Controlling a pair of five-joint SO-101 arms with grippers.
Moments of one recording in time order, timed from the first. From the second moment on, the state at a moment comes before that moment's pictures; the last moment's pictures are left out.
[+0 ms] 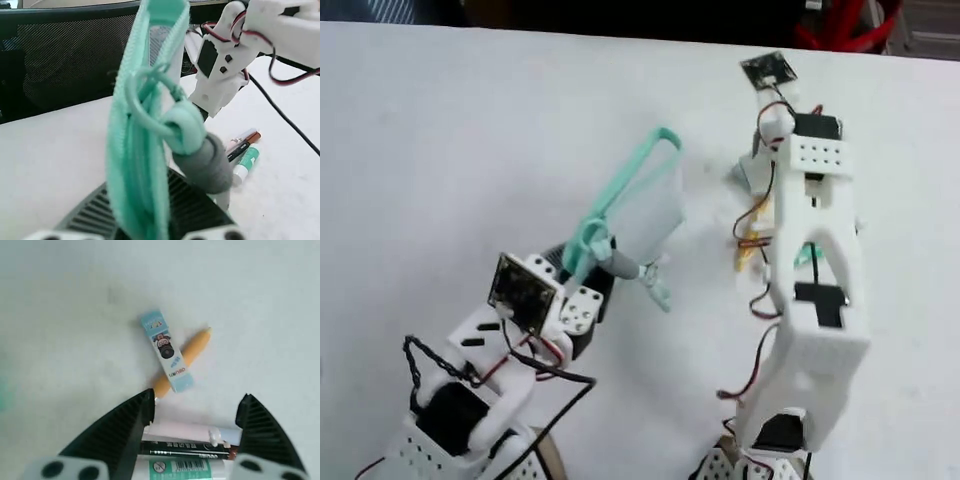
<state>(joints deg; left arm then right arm) 29.8 -92.4 74.9 40.6 0.6 3.7 27.9 -19.5 71.0 26.9</state>
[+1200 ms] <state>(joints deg) 29.8 -92.3 76.6 40.8 0.6 3.9 31.3 -46.8 97.4 23.5</state>
